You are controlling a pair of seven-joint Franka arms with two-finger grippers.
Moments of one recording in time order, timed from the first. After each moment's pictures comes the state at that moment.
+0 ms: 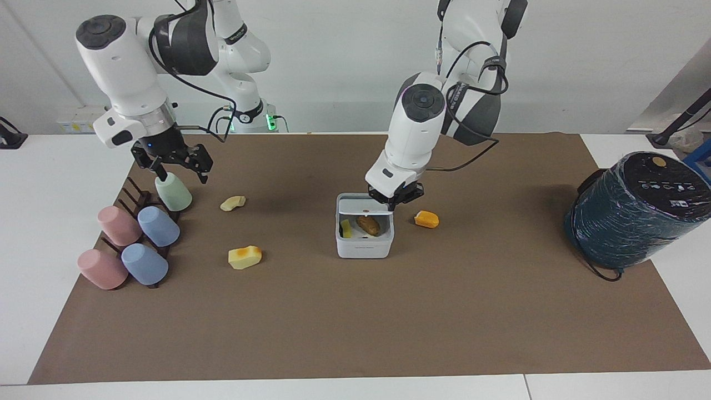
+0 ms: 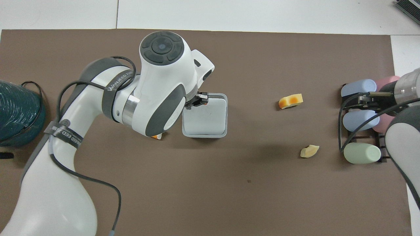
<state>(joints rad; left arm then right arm) -0.50 0.42 -0.04 -1.32 -0.05 1.68 -0.47 -0.06 -0.02 0.06 -1.87 -0.01 1.92 0.10</state>
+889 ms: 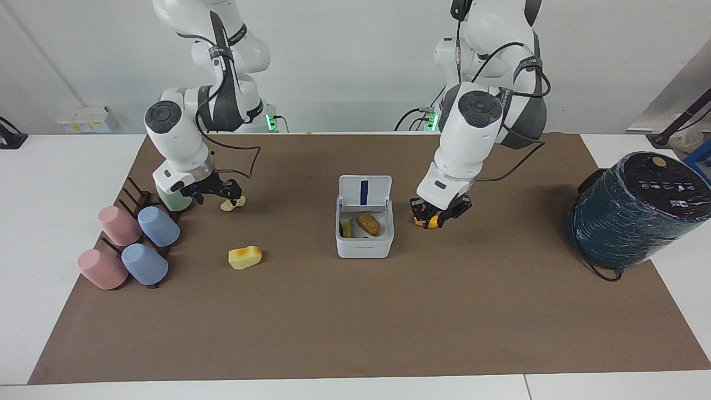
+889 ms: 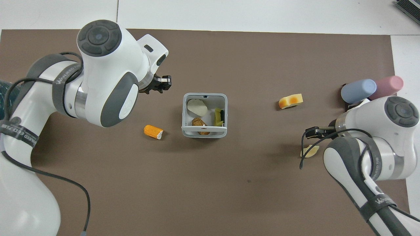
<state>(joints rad) -0.39 0.33 -0.04 -1.58 0.00 1.97 -0.43 -0.05 0.00 0.07 -2.28 -0.01 2.20 0.10</state>
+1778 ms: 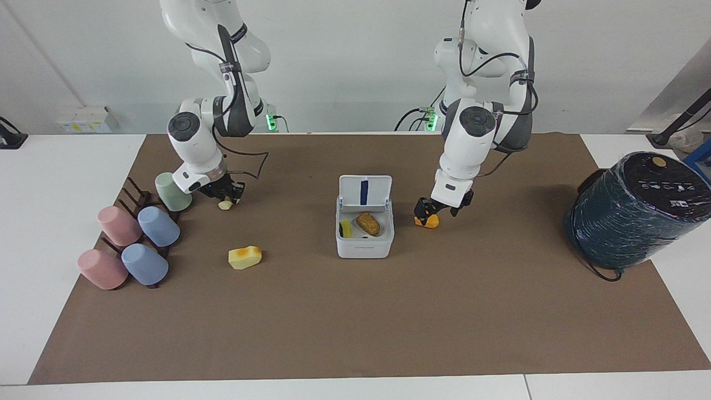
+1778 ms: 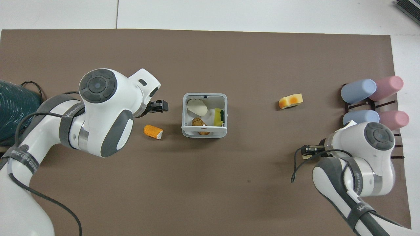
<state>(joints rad) -0.36 0.17 -0.04 -1.99 0.00 2.21 -0.71 -0.05 -0.03 0.07 -2.46 -0.01 2.34 0.10</state>
